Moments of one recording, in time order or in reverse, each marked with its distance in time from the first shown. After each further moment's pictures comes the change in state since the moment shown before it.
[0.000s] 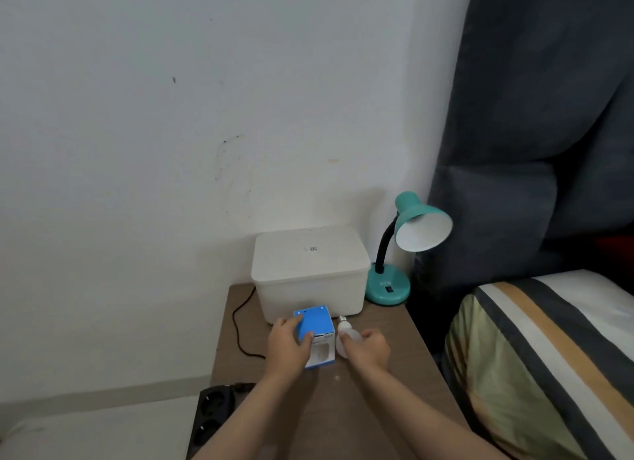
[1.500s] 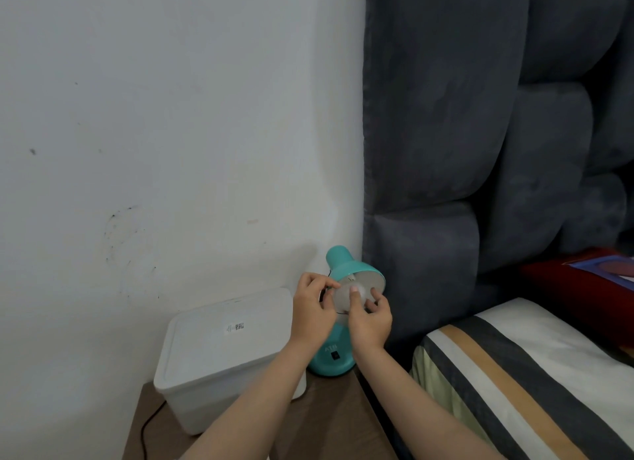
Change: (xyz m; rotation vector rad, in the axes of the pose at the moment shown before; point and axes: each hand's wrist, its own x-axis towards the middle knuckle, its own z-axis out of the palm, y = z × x) left_hand 0.113 0.205 0.074 -0.359 0.064 0.566; right_hand 0.099 -0.121 -0.103 0.765 0.230 -0.236
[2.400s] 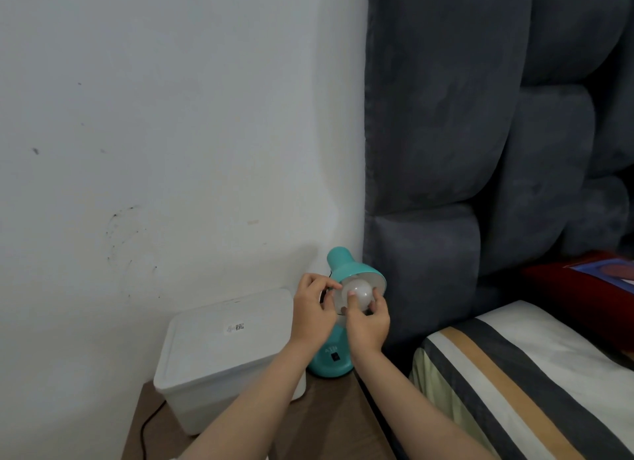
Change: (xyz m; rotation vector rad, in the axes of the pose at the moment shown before) left_hand 0.000 0.002 -0.002 -0.013 -0.008 -0.024; right_hand 0.002 0.007 0.005 -0.018 -0.003 -0.057
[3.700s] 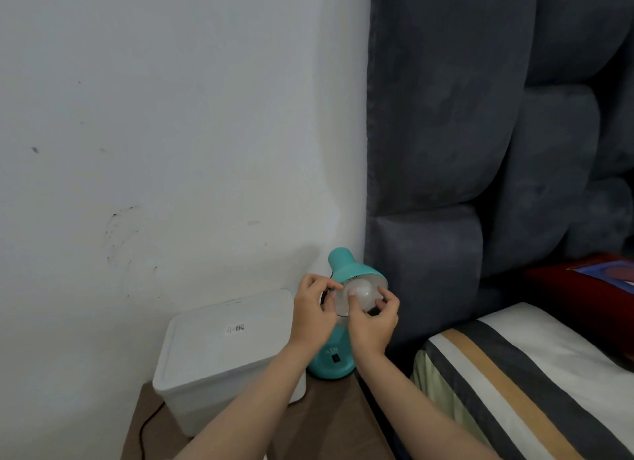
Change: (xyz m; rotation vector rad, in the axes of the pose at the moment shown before) left_hand 0.001 -0.003 0.000 -0.004 -0.001 0.043; right_hand 0.005 -0.001 -0.004 -0.030 0.026 -0.053
